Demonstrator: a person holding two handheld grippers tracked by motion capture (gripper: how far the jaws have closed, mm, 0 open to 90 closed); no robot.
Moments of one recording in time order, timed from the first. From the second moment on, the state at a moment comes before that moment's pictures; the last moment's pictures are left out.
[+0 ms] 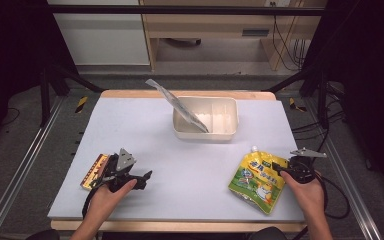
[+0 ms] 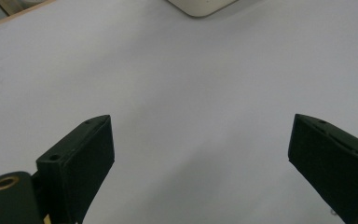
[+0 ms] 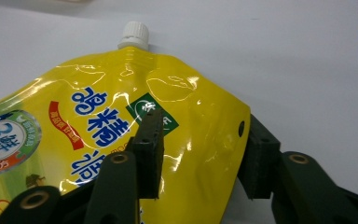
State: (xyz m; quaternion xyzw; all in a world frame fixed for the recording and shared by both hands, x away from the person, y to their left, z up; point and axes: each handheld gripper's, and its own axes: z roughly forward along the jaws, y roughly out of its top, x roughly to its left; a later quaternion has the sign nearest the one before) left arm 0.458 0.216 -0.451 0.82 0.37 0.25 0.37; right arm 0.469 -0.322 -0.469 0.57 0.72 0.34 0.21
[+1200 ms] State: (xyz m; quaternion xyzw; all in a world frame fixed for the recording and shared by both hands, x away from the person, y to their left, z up) left arm 0.458 0.218 -0.449 0.81 0.37 0.25 0.37; right arm 0.499 -0.264 -0.355 0.47 0.75 0.38 0.28
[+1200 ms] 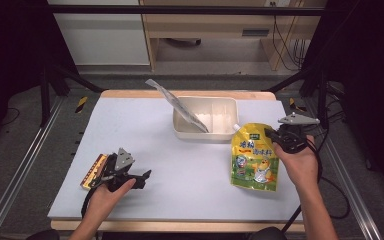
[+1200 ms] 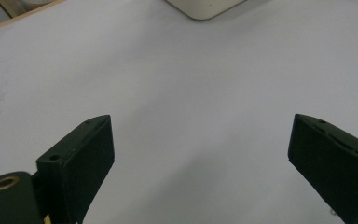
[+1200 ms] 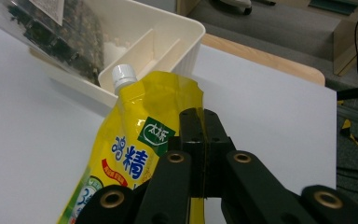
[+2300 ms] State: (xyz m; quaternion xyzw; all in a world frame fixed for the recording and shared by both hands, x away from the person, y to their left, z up) left arm 0.457 0.219 -0.448 0.81 0.37 0.25 0.37; right arm 0.493 -0.237 -0.325 0.41 0.77 0.39 0.28
